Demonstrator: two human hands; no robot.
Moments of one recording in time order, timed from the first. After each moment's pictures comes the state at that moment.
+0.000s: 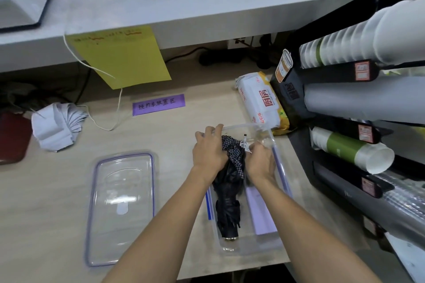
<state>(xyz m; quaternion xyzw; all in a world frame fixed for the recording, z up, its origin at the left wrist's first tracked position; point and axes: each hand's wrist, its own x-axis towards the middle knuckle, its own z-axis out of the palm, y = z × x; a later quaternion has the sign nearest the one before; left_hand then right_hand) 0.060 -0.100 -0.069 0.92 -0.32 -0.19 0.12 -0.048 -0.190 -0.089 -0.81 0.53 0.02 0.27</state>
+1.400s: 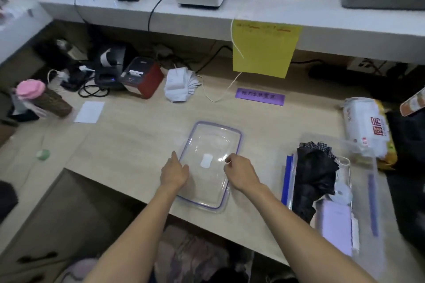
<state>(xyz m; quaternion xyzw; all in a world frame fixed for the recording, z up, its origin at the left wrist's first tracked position) 0.084 0.254 -0.082 0.94 0.12 -0.24 0.21 0.029 0.048 -0.055 -0.89 0.16 0.18 0.39</state>
